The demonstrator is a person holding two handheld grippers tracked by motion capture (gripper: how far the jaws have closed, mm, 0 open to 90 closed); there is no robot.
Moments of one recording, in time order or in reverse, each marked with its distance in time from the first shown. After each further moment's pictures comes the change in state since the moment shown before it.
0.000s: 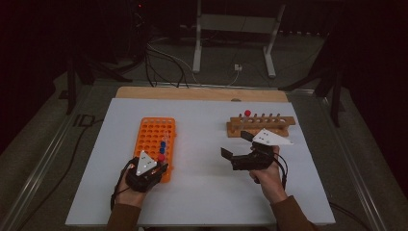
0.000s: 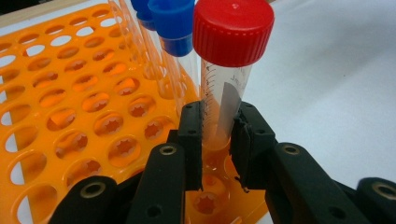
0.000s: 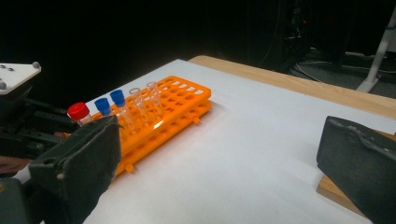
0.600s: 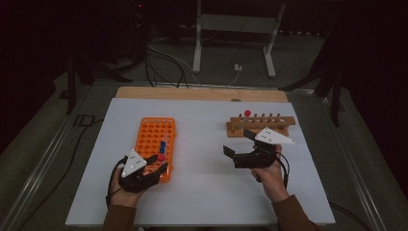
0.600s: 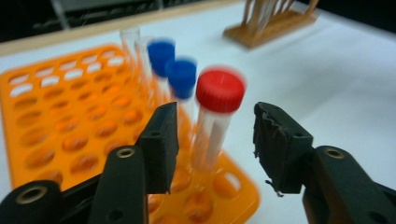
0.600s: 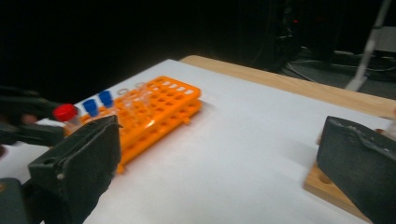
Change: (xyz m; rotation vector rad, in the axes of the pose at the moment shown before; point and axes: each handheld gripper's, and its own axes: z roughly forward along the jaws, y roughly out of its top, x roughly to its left) left arm 0.008 0.008 -0.031 -0.190 -0.070 -0.057; right arm -0.008 0.002 -0.002 0.006 -0.044 -0.003
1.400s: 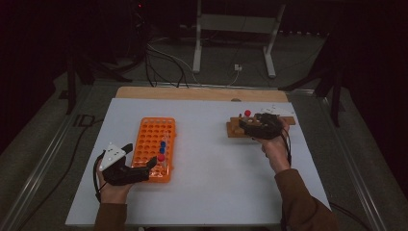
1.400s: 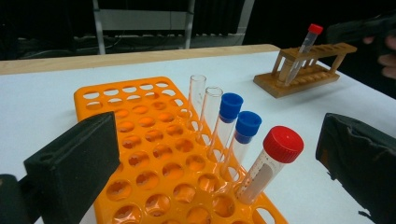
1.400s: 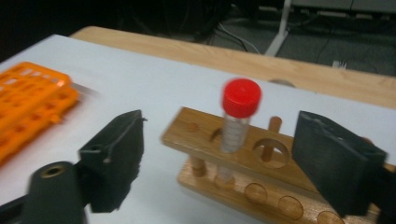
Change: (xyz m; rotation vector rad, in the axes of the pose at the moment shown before) left arm 0.027 0.006 -0.018 -0.090 0.104 -0.154; right arm -0.099 0.004 0.048 0.163 -0.263 0.086
